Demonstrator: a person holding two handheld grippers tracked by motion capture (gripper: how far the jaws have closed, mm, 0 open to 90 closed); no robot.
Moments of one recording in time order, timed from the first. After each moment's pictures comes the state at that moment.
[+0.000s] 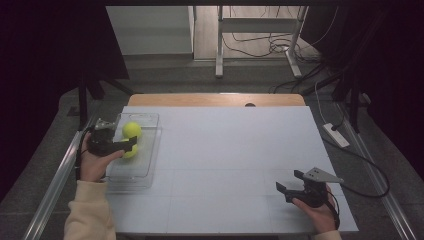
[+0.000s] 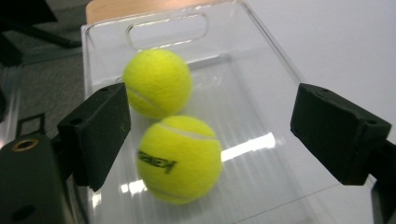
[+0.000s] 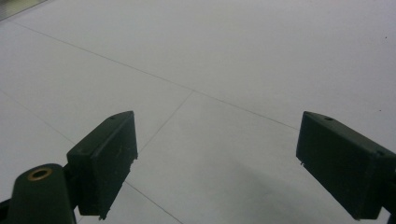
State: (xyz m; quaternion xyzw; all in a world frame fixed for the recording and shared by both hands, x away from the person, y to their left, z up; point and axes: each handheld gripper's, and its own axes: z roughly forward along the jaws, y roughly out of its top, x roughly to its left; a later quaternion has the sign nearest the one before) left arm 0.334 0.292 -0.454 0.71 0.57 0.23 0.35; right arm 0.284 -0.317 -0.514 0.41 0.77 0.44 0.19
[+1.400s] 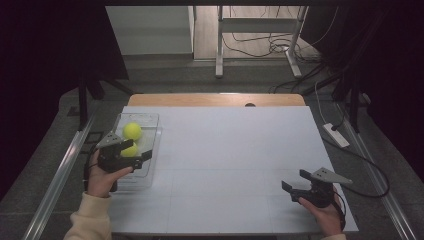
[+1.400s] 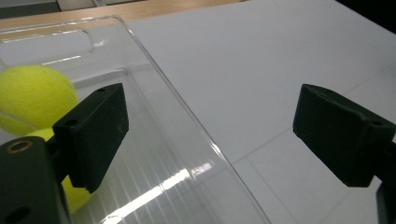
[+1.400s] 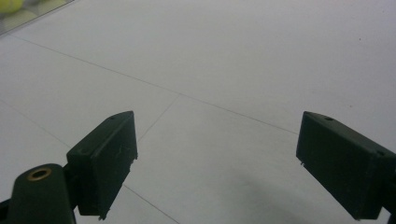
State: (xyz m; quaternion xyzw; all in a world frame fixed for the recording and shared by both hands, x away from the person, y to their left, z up) left arm 0.289 0.258 -0.460 0.74 0.47 0.17 0.46; right arm 0.282 -0.332 -0.510 0.42 0.76 0.46 0.20
